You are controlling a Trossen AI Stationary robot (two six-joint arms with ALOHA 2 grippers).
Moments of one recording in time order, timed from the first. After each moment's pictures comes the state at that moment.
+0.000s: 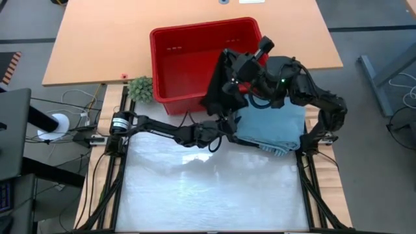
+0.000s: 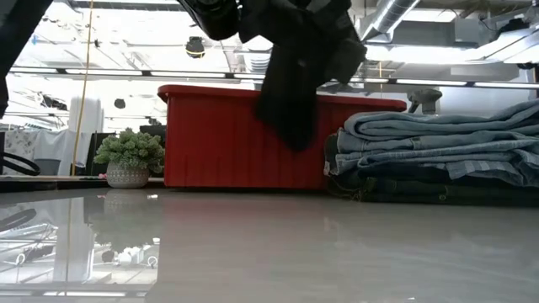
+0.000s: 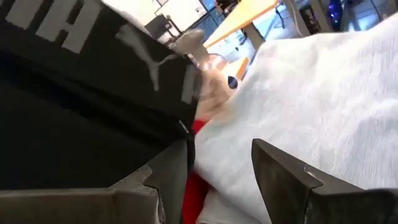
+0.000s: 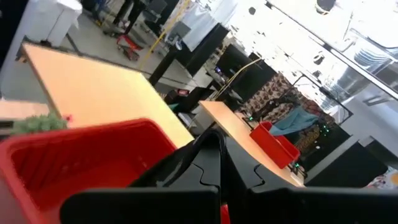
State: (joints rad) left arm -0.01 2.01 1.39 0.60 -0.75 0.63; right arm 0.03 1.68 2.29 -0.60 0.94 -0.64
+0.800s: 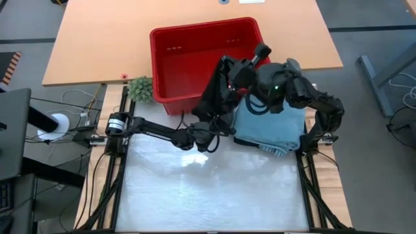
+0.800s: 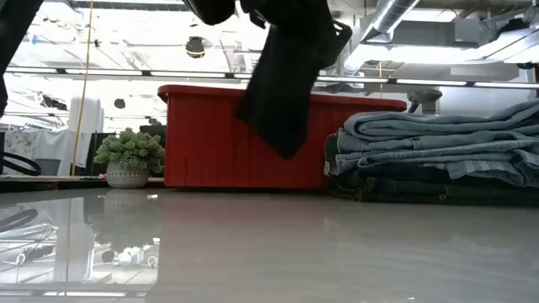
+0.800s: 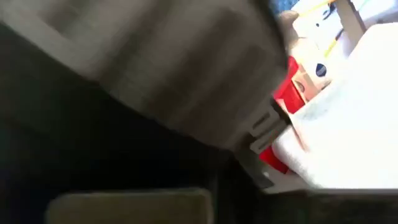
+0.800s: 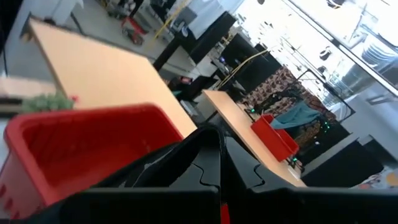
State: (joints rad) left arm -0.07 1.97 1.39 0.78 -1.12 0.80; right arm 0.07 1.72 2.35 -0.74 1.00 -0.60
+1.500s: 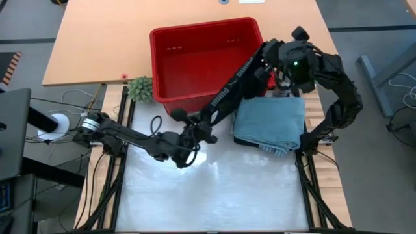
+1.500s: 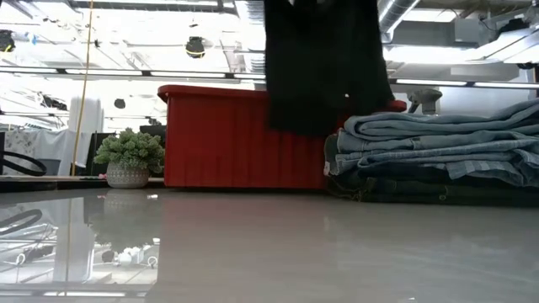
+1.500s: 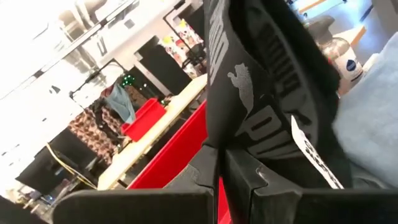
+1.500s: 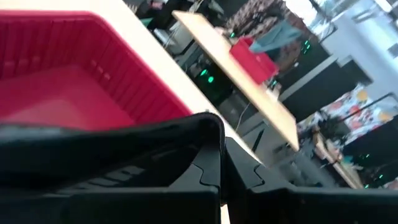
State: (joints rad) left arm -0.29 1.70 1.39 0.68 -1.46 1.03; right arm -0.14 1.57 2.35 -1.24 1.02 -0.30
